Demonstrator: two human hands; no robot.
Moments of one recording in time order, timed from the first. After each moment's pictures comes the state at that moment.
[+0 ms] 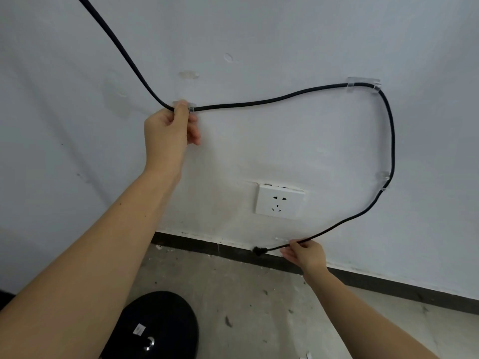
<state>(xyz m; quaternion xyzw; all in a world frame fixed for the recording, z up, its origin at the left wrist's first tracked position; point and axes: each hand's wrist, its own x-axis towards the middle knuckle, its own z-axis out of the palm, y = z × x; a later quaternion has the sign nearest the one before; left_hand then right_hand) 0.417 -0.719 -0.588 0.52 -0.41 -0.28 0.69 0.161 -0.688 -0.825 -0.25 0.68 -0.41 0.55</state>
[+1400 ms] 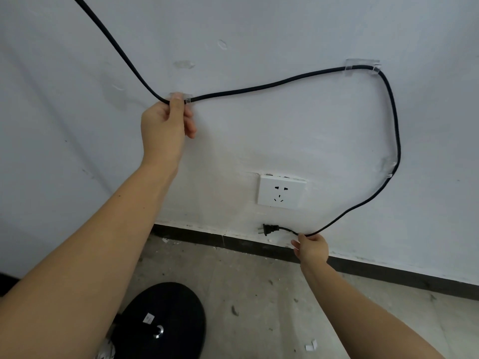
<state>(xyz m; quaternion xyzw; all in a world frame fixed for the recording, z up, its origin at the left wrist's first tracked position) 0.421 -0.717 -0.591 0.53 -0.45 -0.24 0.68 0.172 -0.687 -0.839 -0.13 0.73 -0.45 0.50</state>
